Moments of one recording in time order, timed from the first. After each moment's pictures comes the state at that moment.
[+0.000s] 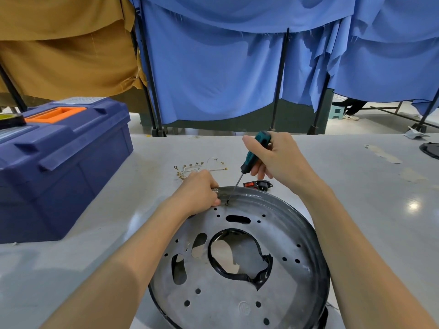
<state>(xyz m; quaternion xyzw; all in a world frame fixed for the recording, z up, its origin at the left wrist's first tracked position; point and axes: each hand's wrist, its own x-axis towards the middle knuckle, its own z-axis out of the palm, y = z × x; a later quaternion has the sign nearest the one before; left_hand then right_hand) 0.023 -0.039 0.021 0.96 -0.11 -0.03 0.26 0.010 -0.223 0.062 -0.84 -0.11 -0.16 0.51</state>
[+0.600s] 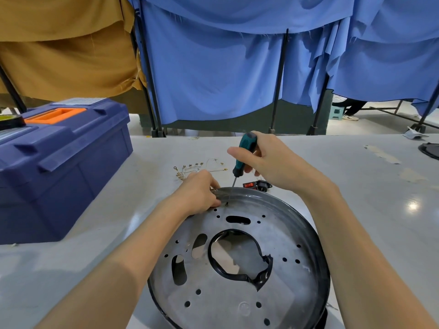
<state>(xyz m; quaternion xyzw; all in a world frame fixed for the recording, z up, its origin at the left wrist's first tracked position) 0.018 -0.040 0.025 0.96 -0.12 -0.04 0.26 0.000 -0.214 0.075 -0.90 -0.18 -0.12 0.37</state>
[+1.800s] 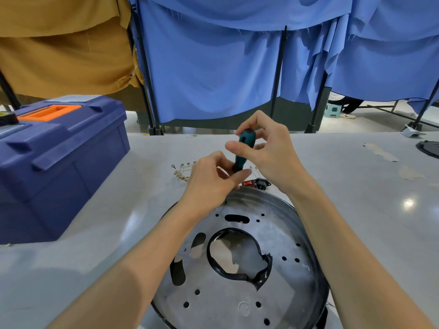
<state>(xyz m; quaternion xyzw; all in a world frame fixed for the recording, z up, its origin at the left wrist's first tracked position) 0.000 -0.065 0.030 0.81 -0.16 0.11 0.55 -0.003 -0.202 0.070 -0.80 -0.19 -0.25 0.51</state>
